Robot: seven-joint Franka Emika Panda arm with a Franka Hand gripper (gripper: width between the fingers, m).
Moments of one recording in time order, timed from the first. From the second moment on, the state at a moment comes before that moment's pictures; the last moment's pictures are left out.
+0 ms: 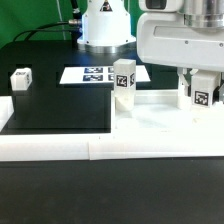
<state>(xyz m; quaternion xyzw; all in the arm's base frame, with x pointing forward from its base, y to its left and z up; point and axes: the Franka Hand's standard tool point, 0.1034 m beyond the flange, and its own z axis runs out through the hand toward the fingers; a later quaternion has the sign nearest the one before) 0.628 0.110 0.068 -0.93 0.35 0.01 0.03</state>
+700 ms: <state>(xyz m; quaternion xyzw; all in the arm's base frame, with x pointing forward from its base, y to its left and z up) 0.630 0.117 0.066 -0.72 0.69 0.03 0.05</state>
